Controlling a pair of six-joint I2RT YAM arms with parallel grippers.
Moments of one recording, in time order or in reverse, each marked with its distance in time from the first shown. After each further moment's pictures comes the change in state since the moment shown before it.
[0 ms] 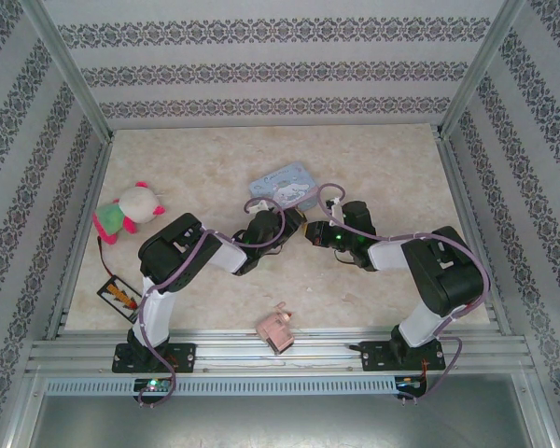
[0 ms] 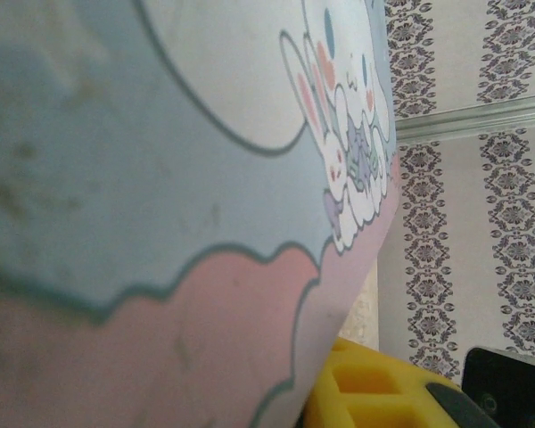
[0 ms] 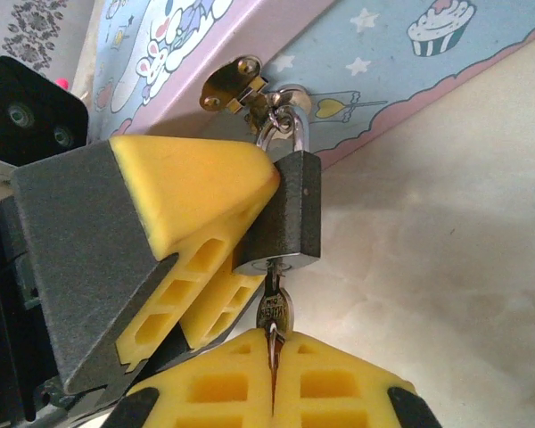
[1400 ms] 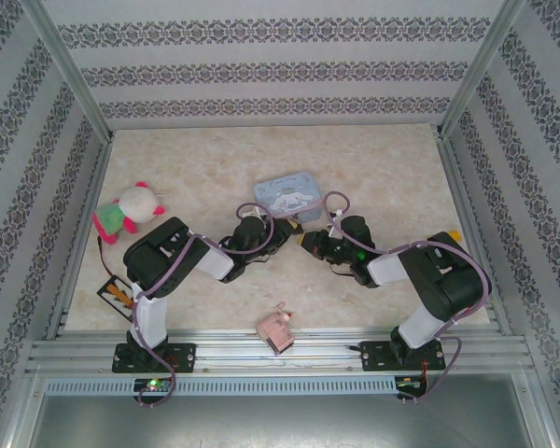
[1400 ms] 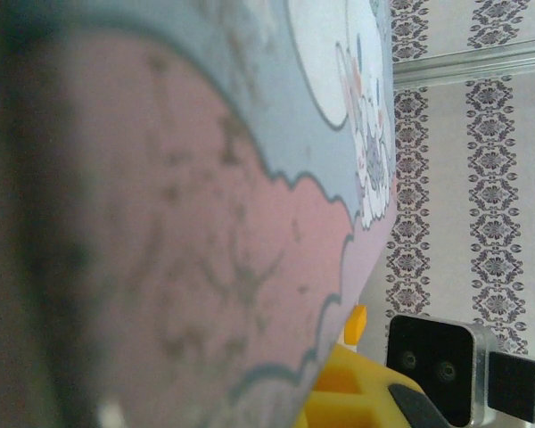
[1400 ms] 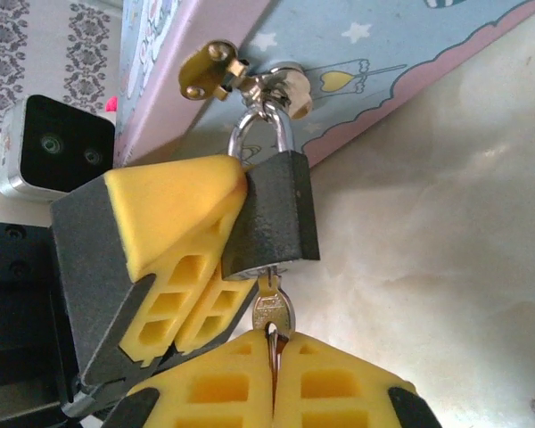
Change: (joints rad) left arm 0.024 -0.097 -0.160 0.061 0.171 -0.022; right arm 0.075 -0.029 -0.140 0.212 0.023 0.332
